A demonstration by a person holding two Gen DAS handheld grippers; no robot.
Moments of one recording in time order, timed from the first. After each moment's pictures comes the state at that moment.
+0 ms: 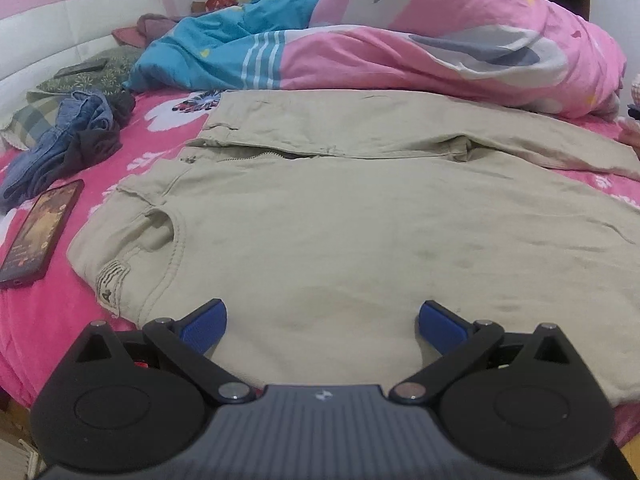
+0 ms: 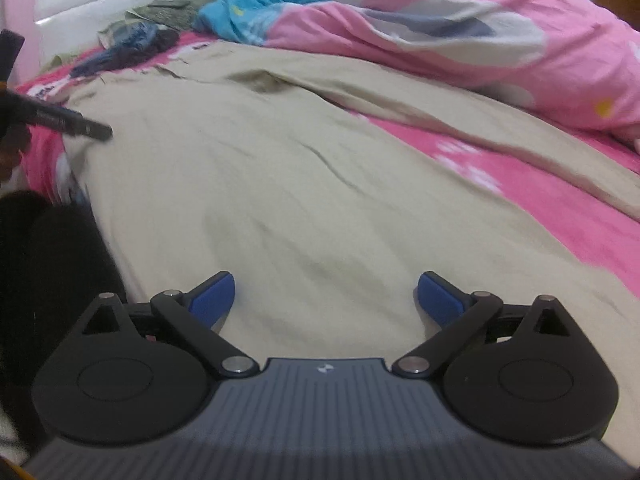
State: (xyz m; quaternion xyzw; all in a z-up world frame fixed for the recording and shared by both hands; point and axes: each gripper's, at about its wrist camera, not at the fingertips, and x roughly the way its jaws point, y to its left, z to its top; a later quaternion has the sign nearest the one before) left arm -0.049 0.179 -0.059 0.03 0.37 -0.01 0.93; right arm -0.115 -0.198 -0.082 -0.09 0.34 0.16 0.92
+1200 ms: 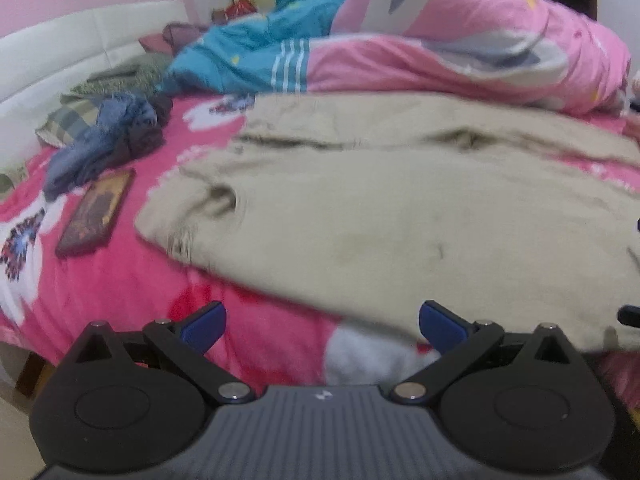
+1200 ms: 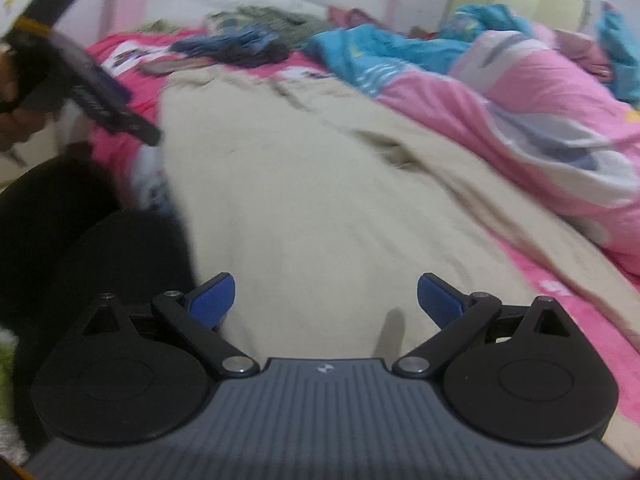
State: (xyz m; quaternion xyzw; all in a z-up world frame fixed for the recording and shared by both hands) left arm -0.109 0.188 -0.036 0.03 0.35 0.02 0.93; right arm -0.110 -0.111 -0.071 -0.20 0.24 0.26 0.91
